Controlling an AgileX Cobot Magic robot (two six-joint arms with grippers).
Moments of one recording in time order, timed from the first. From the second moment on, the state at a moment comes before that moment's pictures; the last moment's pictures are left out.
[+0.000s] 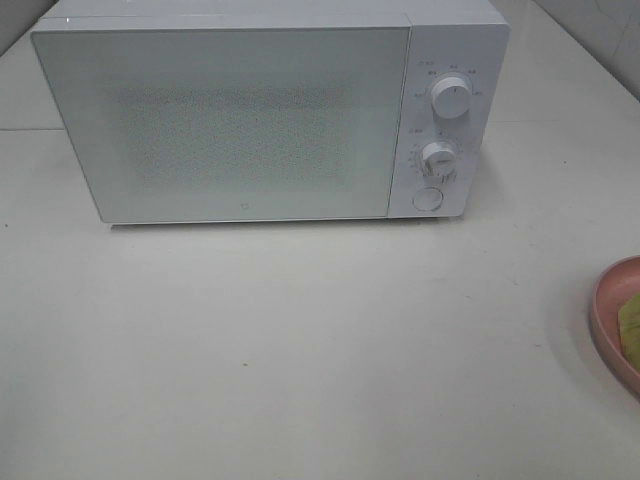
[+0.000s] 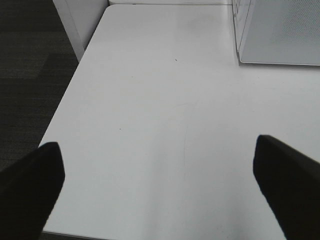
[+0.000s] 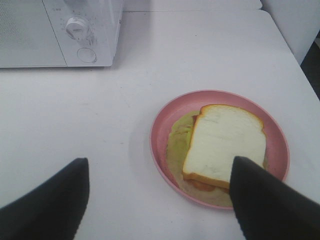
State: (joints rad) left arm 0.06 0.00 -0.50 0.09 1.05 -0.02; right arm 0.01 0.00 -0.51 -0.02 1.04 0.01
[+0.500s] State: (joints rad) left arm 0.06 0.00 -0.50 0.09 1.05 -0.02; right arm 0.01 0.00 -0.51 -0.02 1.04 0.01
